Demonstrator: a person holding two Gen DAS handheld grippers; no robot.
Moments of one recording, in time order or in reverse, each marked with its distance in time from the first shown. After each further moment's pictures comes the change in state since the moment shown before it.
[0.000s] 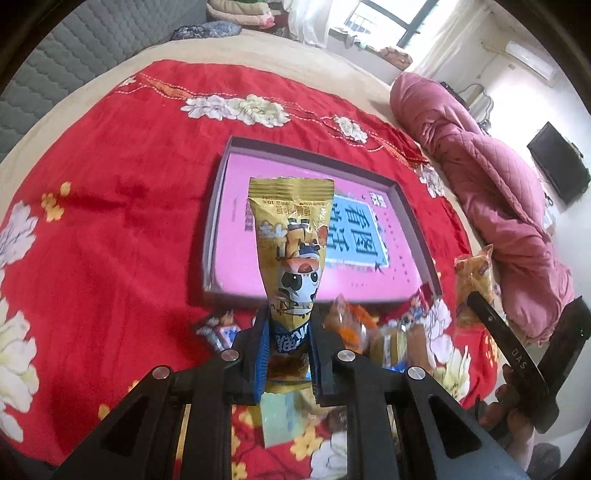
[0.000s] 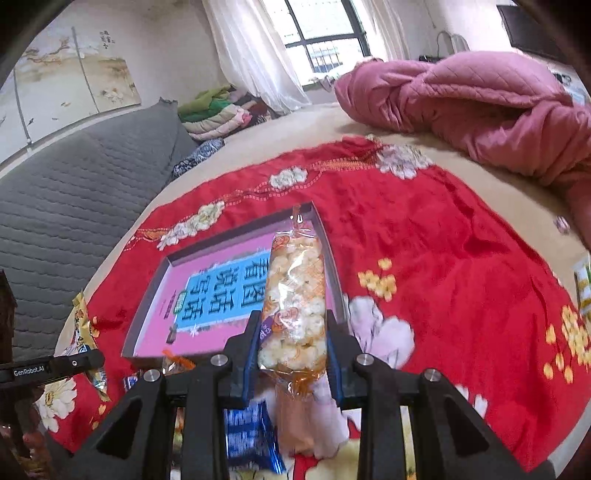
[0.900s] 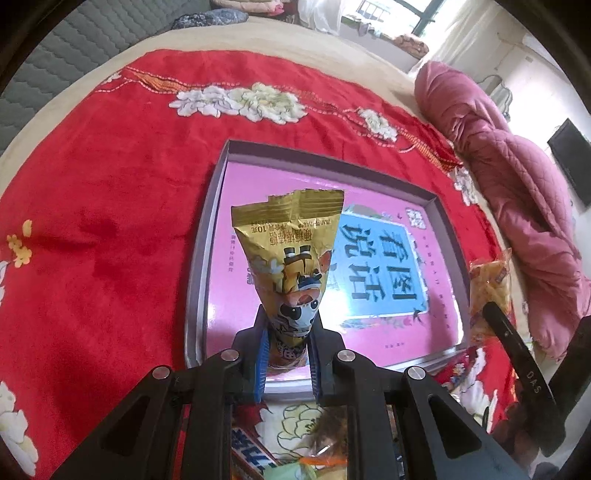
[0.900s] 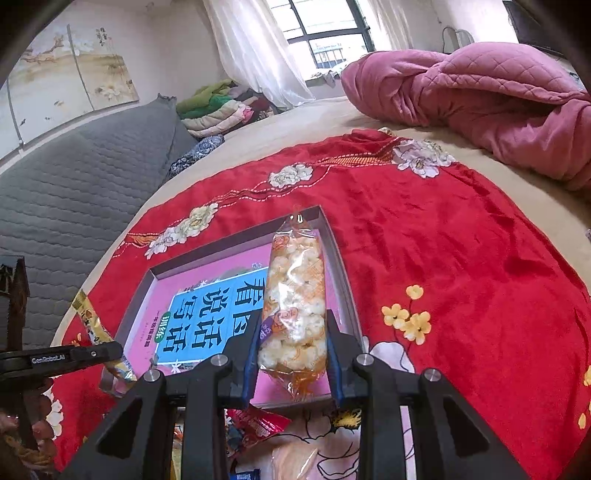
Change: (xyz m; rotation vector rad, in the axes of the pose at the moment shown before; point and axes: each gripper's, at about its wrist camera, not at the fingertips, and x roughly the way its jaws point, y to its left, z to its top) left arm 0.076 0.003 0.054 -0.009 0.059 0.074; right arm 0.071 -0.002 0.022 0.003 0.030 0.023
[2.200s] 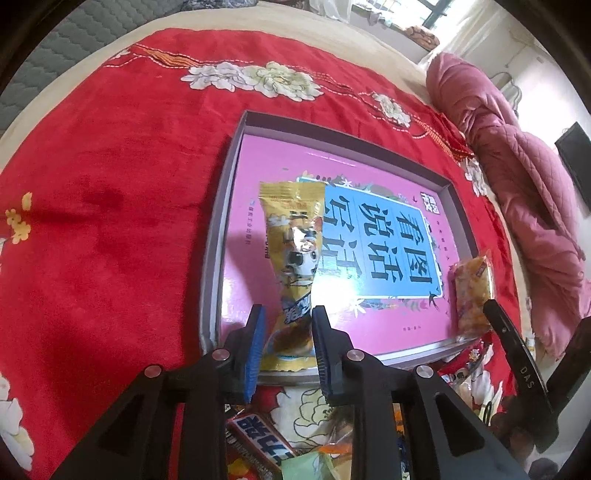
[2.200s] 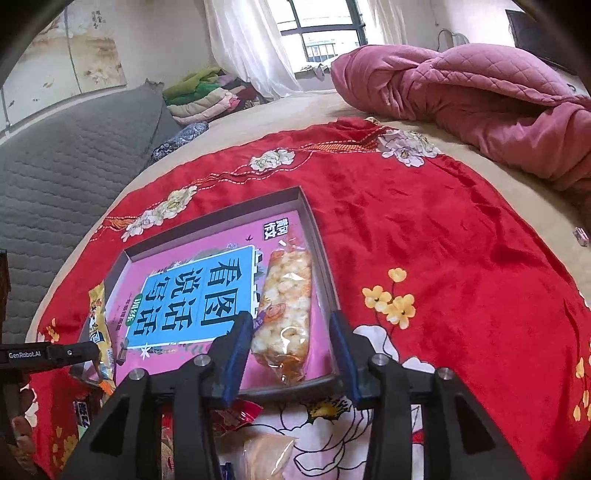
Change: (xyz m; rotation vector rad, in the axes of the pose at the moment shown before) left arm 0.005 0.015 -0.010 -0.033 0.049 -0.001; right arm 0.007 -0.004 -0.013 -0.024 0.022 -0.098
